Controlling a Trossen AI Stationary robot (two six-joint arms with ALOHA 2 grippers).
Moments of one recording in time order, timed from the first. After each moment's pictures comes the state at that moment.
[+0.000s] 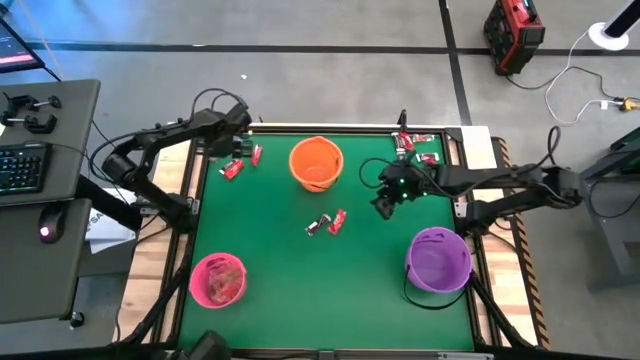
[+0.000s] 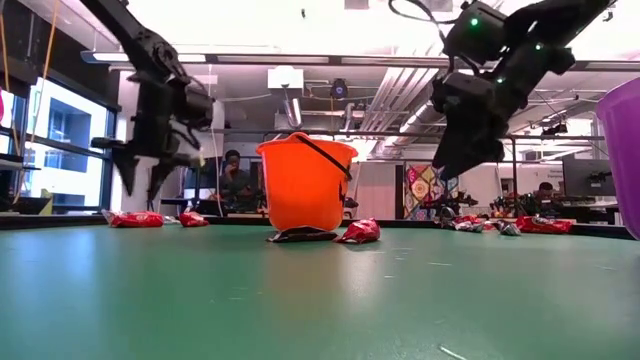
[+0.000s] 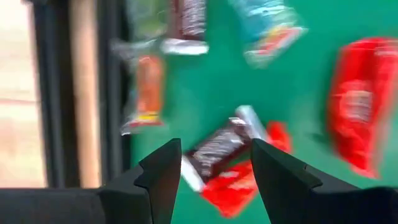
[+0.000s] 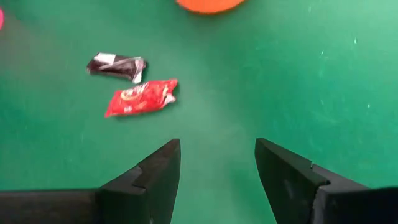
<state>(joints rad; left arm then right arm) 0.94 1.53 0.94 -0.92 -0.30 -0.65 -0.24 1.21 0.65 -0.31 -0.04 0.43</state>
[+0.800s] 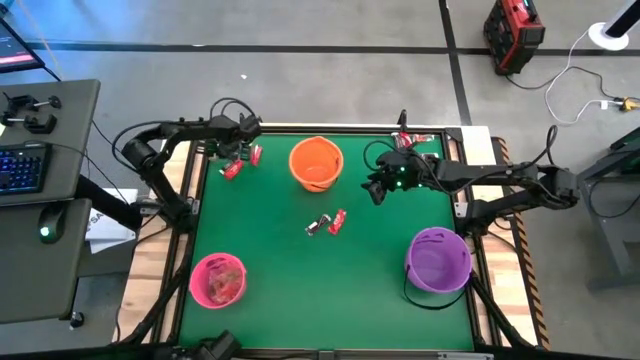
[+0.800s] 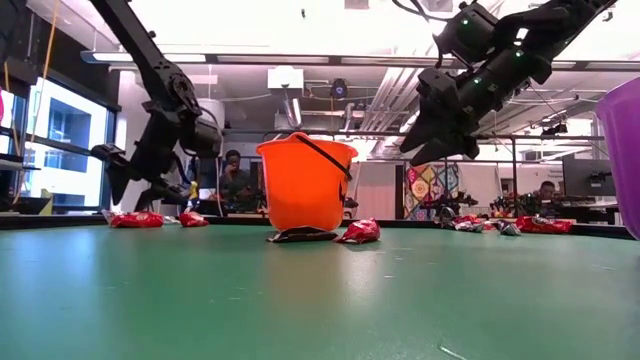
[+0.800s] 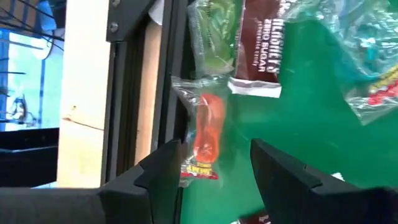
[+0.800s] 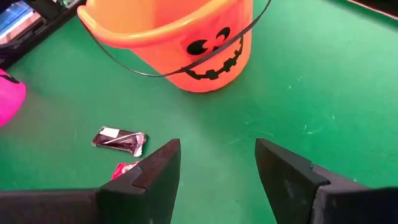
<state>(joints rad) 0.89 1.72 0.93 -0.87 -0.63 -0.73 -0.33 1.24 0.65 -0.09 -0.04 0.41</state>
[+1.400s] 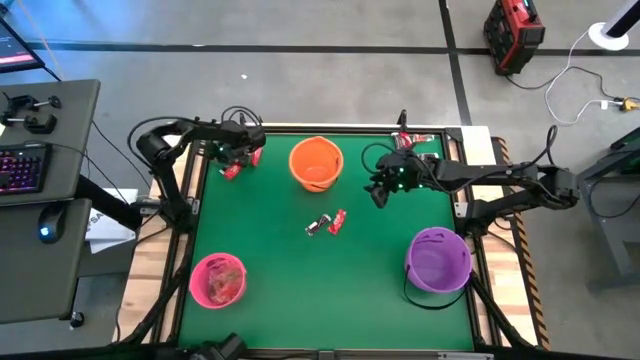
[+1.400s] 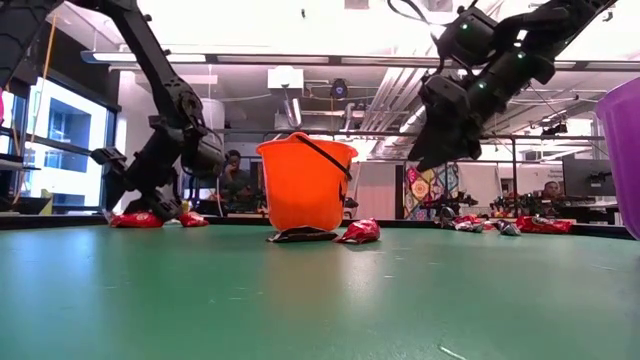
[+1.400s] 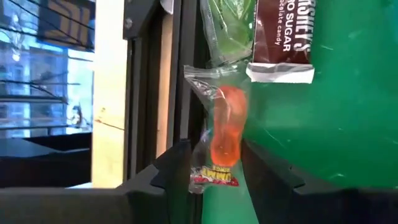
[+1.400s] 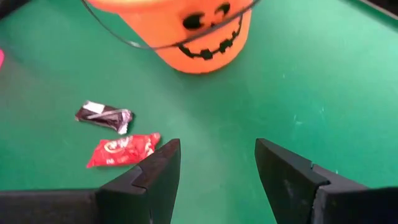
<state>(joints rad) 0.86 1.84 0.93 -0.93 -0.75 -0.78 -0.33 1.24 0.65 -0.15 -0.03 0.31</state>
